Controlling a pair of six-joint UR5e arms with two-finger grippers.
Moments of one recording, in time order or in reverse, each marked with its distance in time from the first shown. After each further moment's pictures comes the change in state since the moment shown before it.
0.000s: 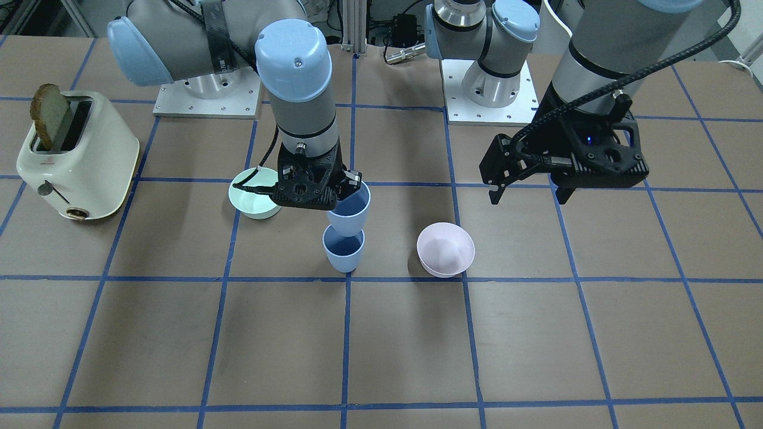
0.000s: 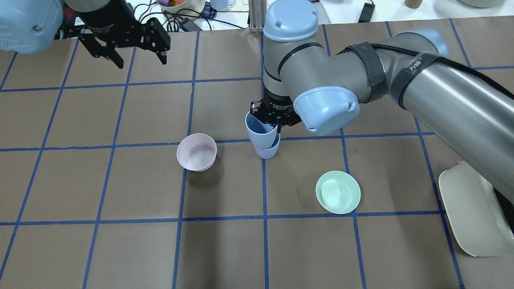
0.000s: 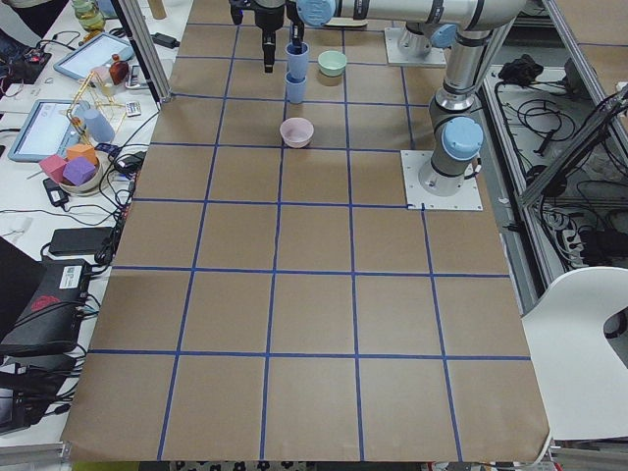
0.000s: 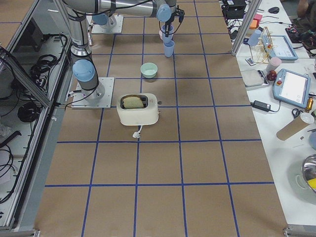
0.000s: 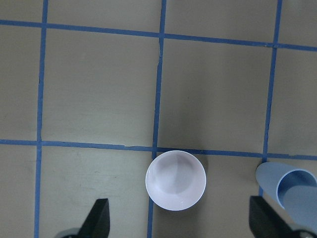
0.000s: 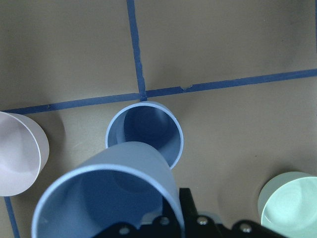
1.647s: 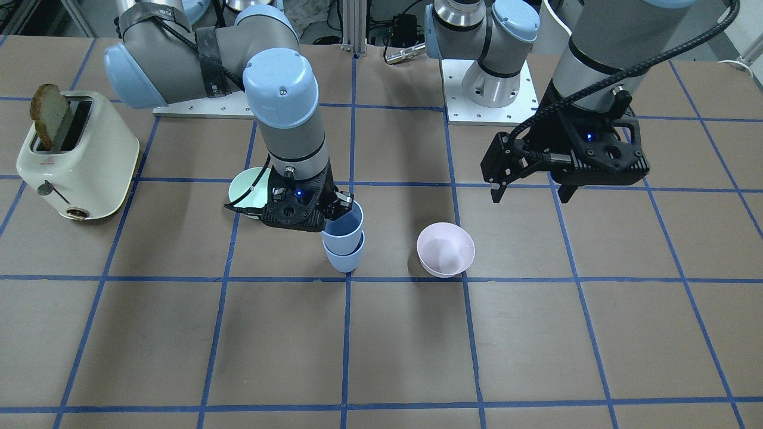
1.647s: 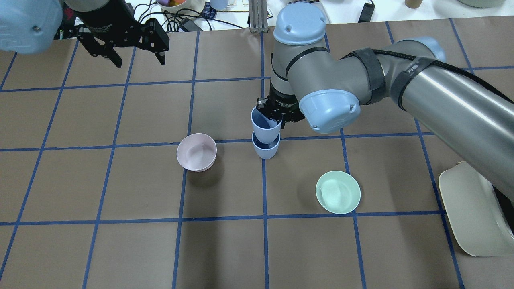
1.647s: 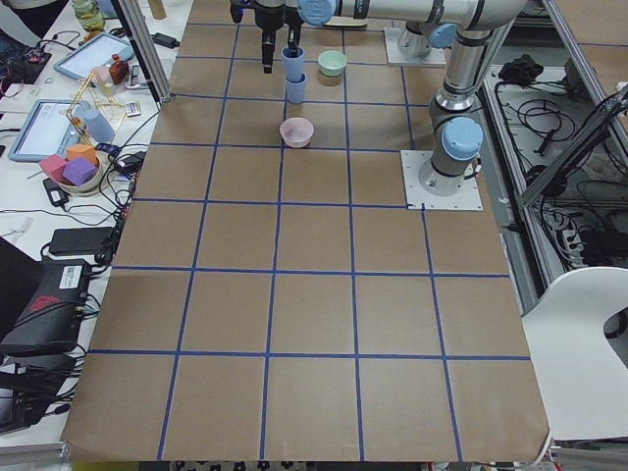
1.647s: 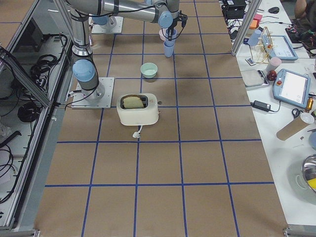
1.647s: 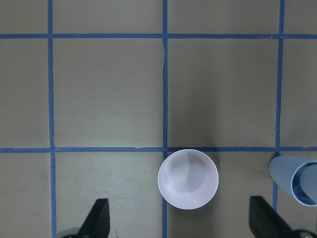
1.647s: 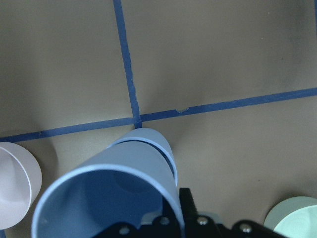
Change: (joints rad) left arm -0.002 0.003 0.001 0.002 0.009 0.005; right arm -0.033 0.043 0.018 -0.086 0.005 0.002
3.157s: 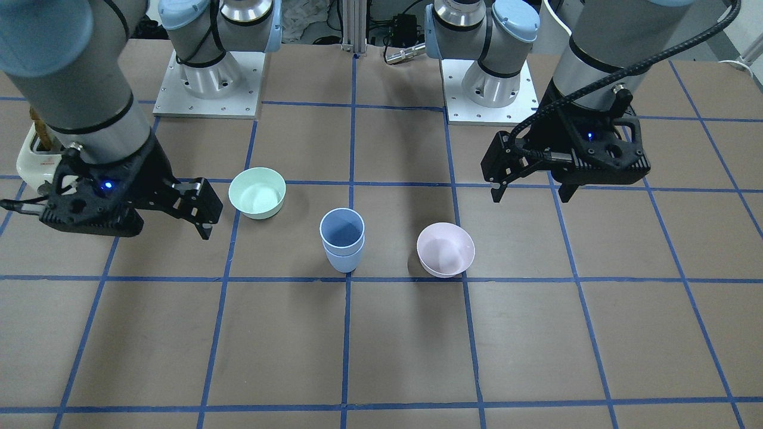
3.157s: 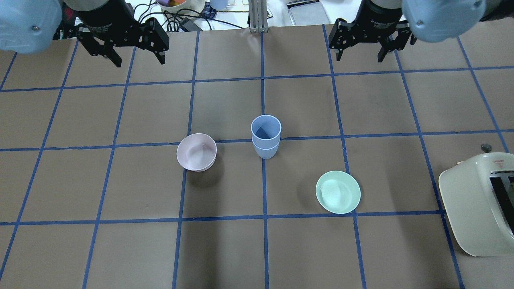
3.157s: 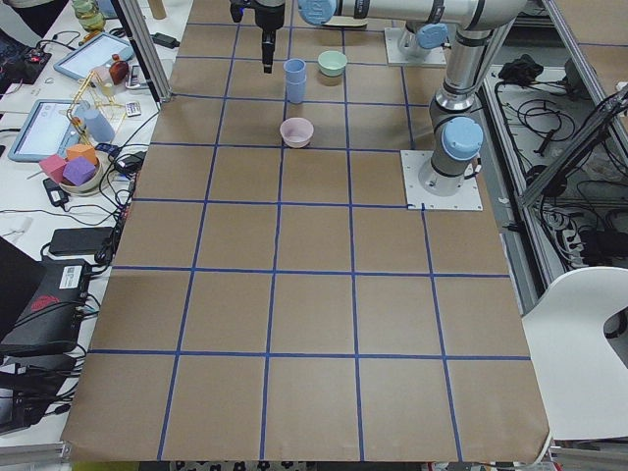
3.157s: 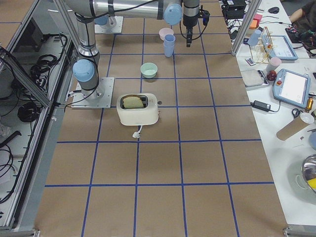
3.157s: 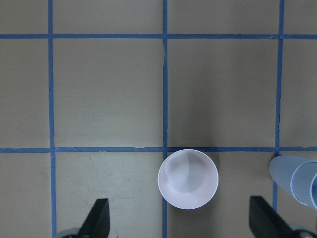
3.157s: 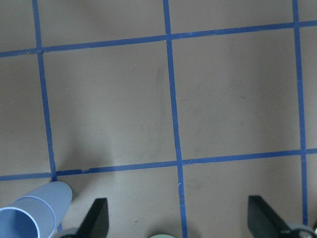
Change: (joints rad) left arm 0.000 0.001 0.002 -0.001 0.000 0.000; right arm -0.305 -0.082 -0.245 0.260 -0.055 -0.388
